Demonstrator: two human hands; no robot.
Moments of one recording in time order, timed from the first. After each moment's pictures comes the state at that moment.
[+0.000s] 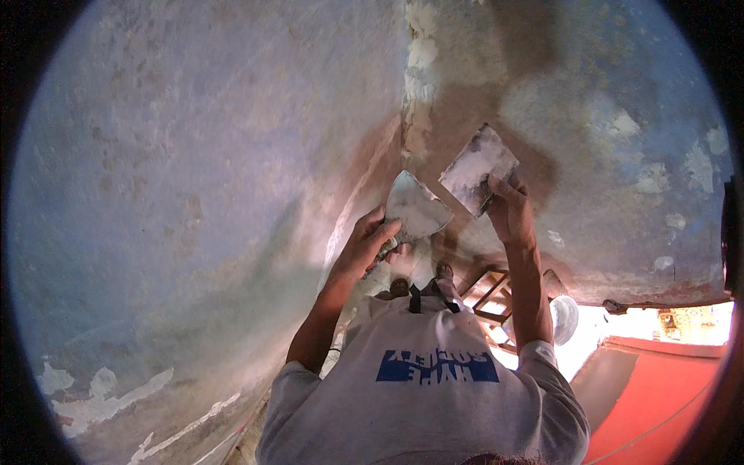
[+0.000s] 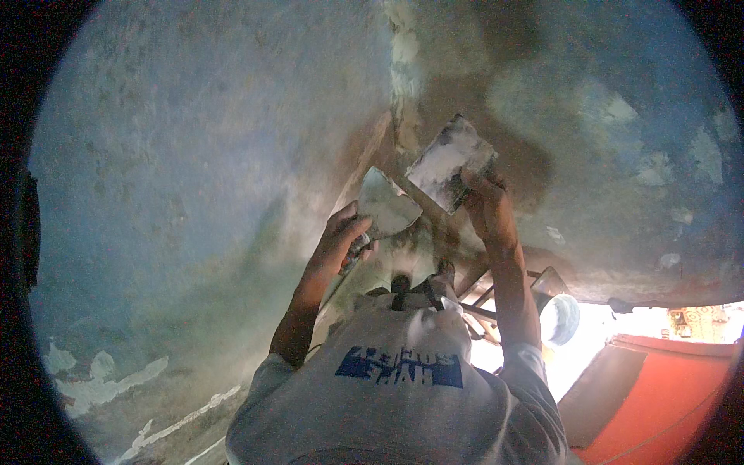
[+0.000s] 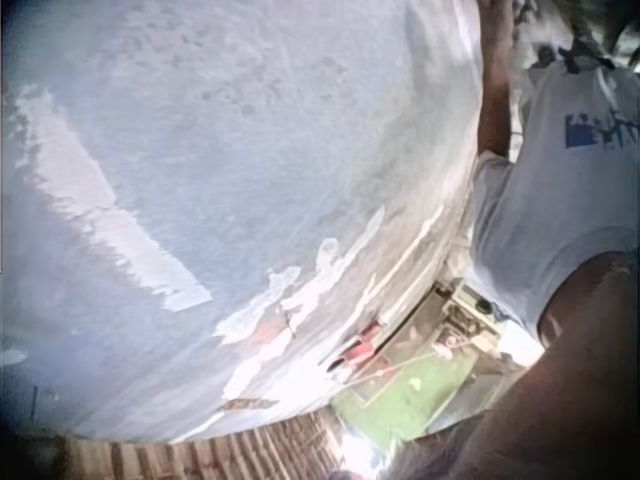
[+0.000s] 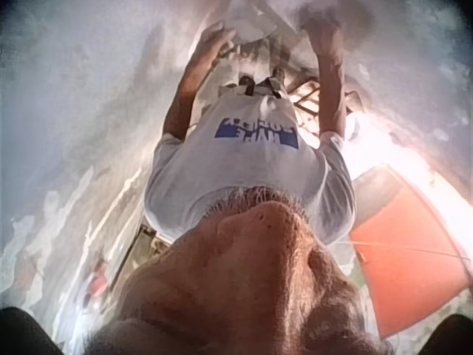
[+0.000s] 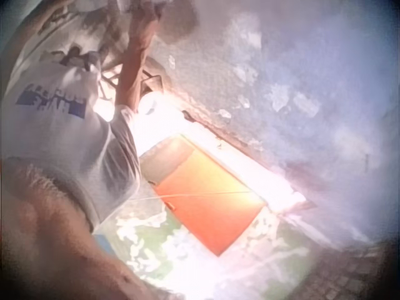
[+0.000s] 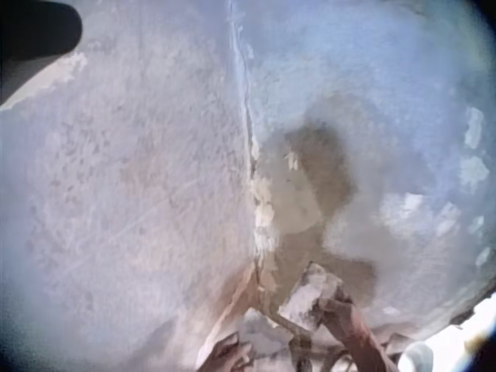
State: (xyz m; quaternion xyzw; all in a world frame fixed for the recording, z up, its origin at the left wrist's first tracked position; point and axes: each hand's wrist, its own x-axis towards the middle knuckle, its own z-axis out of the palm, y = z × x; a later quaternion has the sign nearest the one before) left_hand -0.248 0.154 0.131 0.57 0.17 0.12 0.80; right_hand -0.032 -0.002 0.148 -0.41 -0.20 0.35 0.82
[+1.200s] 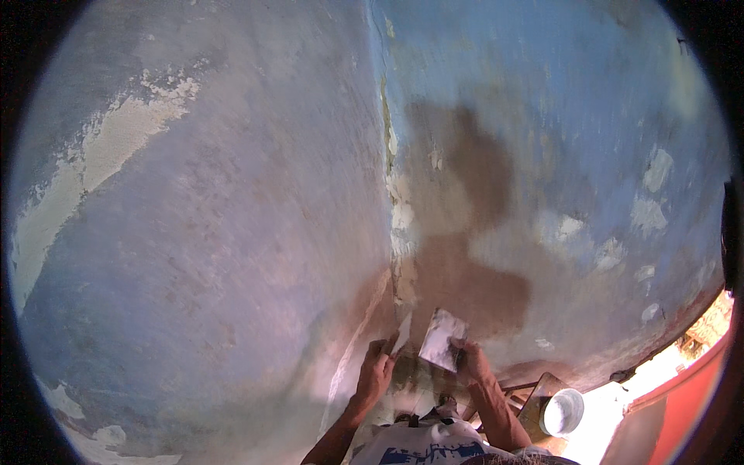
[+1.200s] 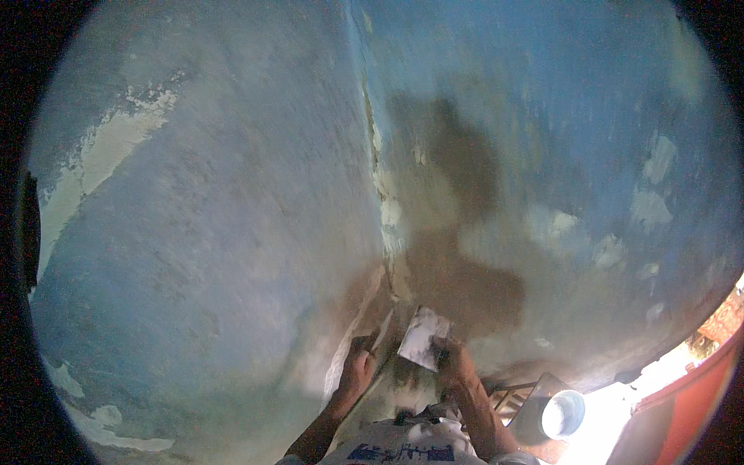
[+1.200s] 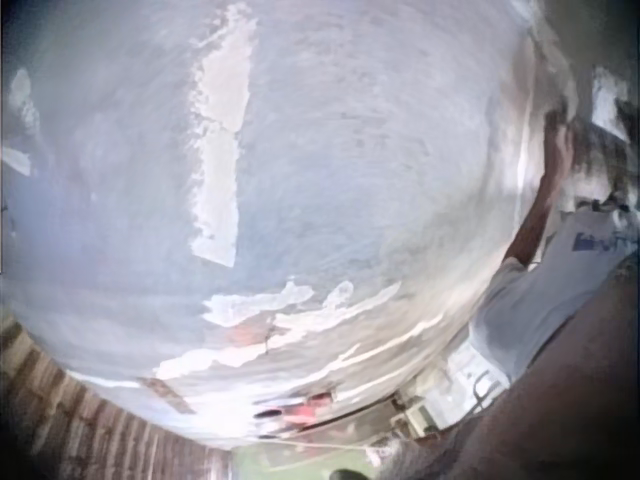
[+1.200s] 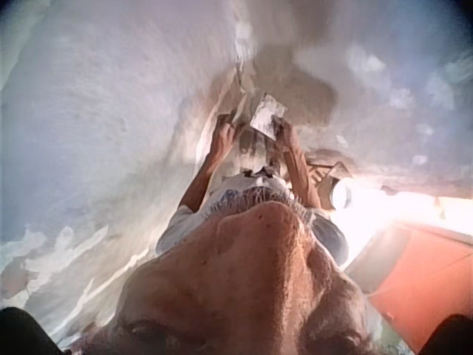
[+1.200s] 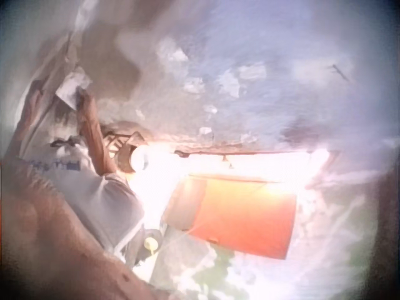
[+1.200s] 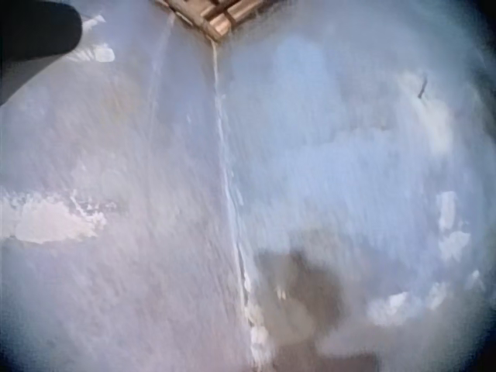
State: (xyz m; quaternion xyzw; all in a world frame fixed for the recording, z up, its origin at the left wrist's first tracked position) left_hand -0.226 0.149 0.072 0.88 0.12 0.34 0.32; right_hand -0.065 -0.019 0.089 -0.36 0.00 0.45 0.82
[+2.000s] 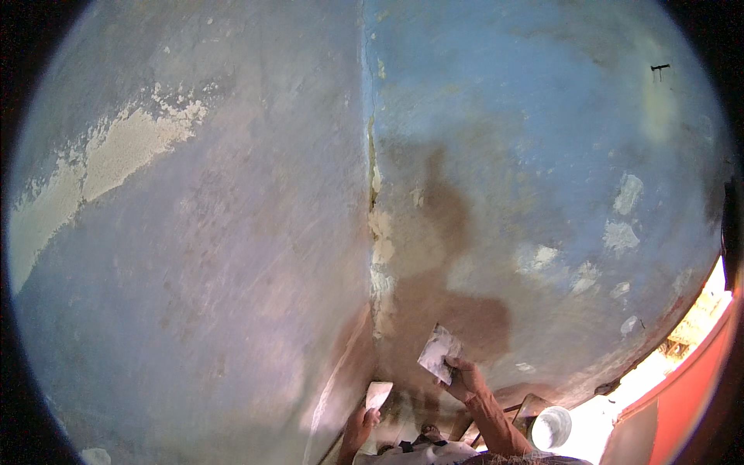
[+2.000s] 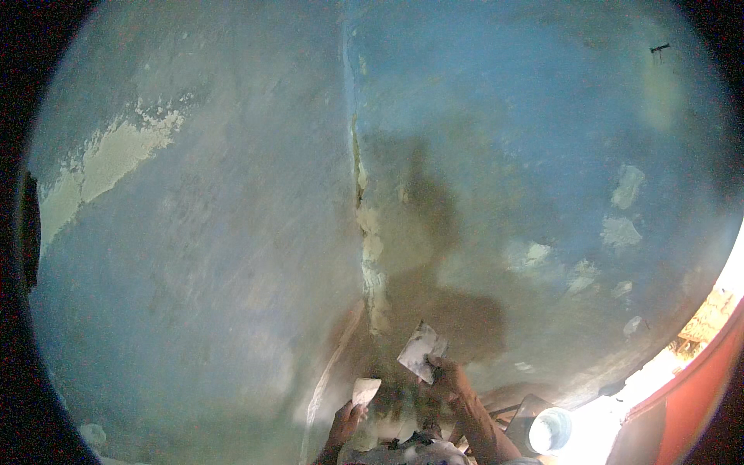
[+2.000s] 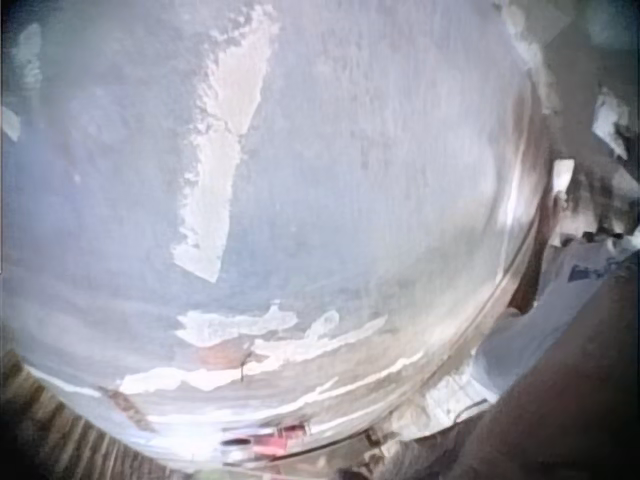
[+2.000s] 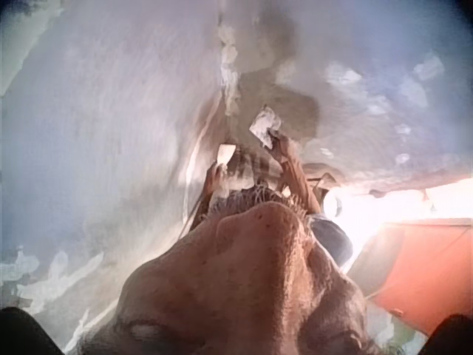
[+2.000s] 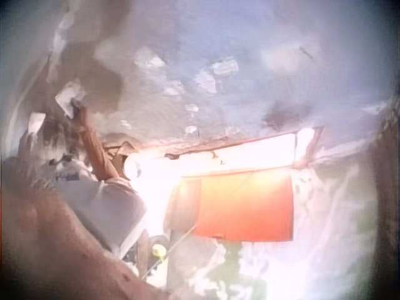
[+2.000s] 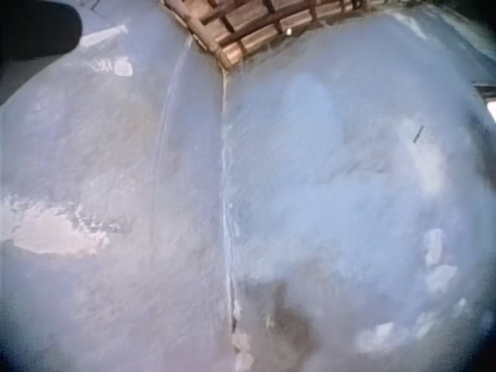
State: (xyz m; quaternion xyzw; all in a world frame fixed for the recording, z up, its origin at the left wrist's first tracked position) left_hand -0.270 0.138 -0.052 0.77 0.23 0.20 0.57; right_hand -0.037 -0.031 0.093 -0.30 -0.01 0.48 0.82
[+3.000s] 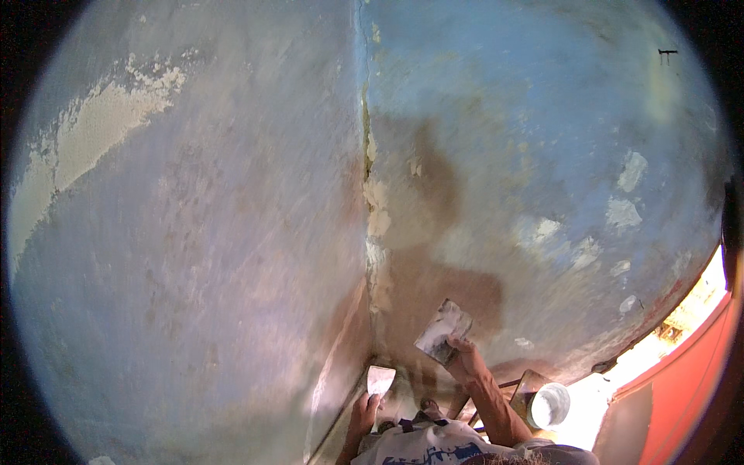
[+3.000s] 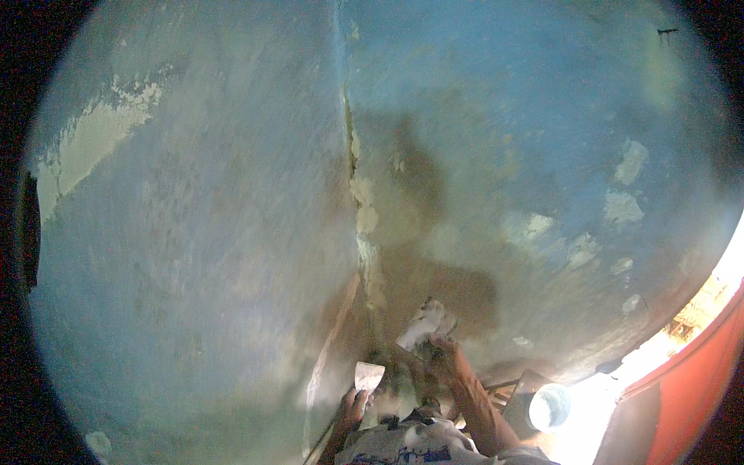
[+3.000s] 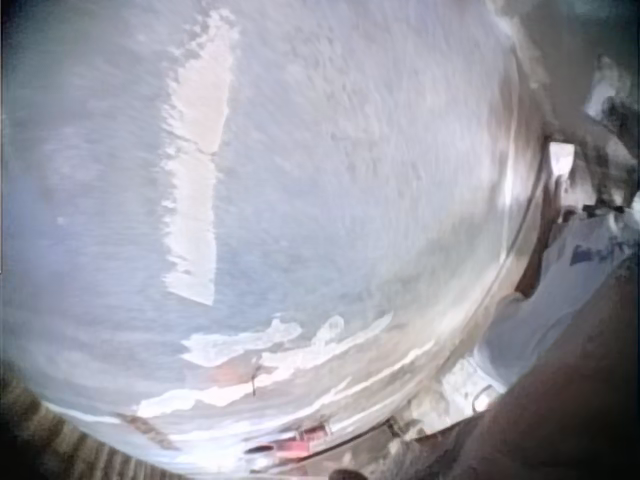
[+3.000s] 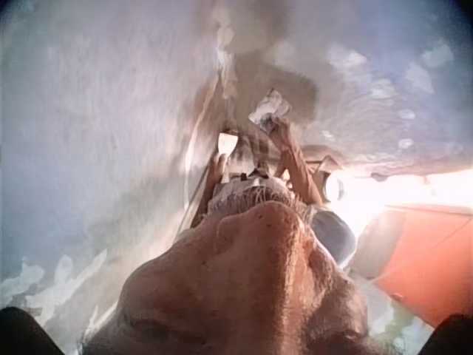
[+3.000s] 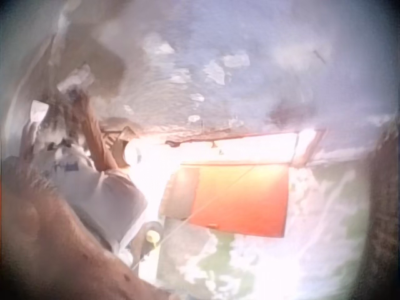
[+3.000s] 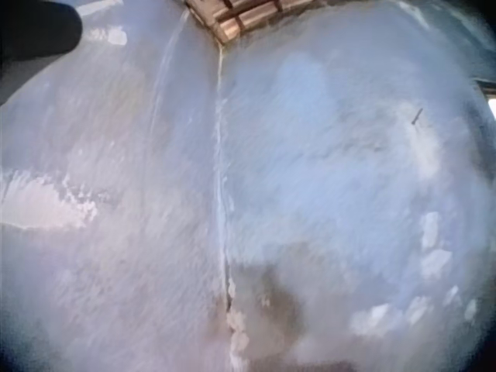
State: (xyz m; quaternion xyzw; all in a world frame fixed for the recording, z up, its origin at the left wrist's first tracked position) left_hand -0.275 0.130 -0.079 0.74 0.24 0.16 0.61; right_hand -0.062 -0.029 0.107 -0.37 -0.05 0.40 0.84
